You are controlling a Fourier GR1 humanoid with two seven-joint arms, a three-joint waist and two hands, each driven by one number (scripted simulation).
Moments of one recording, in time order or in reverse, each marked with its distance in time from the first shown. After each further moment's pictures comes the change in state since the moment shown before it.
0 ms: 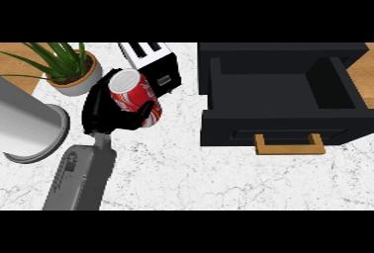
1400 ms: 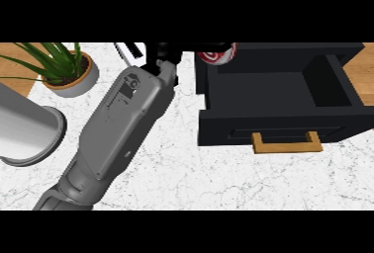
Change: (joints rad) left arm -0.658 -0.006 -0.169 0.344 0.052 0.398 0.137; right arm -0.052 -0.002 0.038 -0.003 0.020 -0.033 0.030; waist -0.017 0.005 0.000
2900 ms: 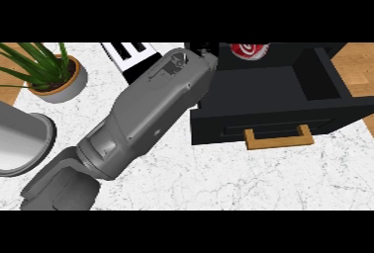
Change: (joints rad) left arm -0.325 0.000 -0.323 0.488 0.457 0.157 -0.206; right arm -0.047 -0.010 0.033 0.001 0.016 -0.009 0.014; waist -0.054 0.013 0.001
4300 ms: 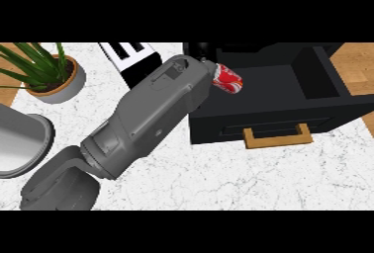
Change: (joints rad) left arm -0.009 0.000 -0.140 0.078 0.216 0.090 -0.152; right arm -0.097 -0.072 -0.020 -0.040 0.141 0.037 -0.076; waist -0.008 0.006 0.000
